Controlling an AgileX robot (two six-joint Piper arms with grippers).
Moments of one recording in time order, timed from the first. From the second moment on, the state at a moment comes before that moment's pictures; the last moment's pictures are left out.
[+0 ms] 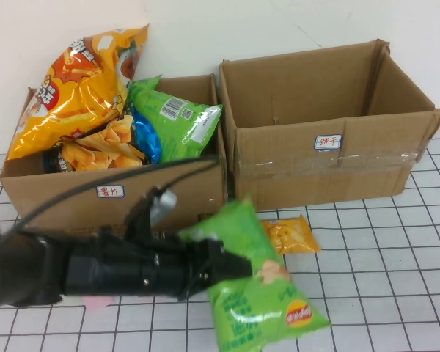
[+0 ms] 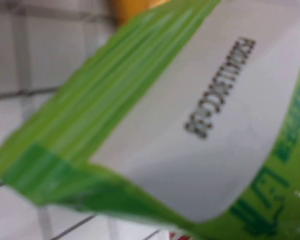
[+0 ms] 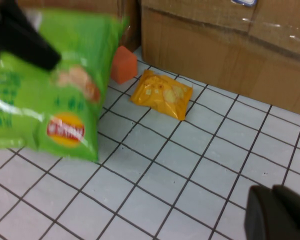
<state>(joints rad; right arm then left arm) 0.01 0.53 -0.33 0.87 0.57 -1.09 -0.40 1.70 -0.77 -1.70 0.75 1.05</state>
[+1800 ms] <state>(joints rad) 0.01 0.53 -0.33 0.87 0.55 -1.11 -0.25 1.71 -1.44 -1.39 0.29 1.18</state>
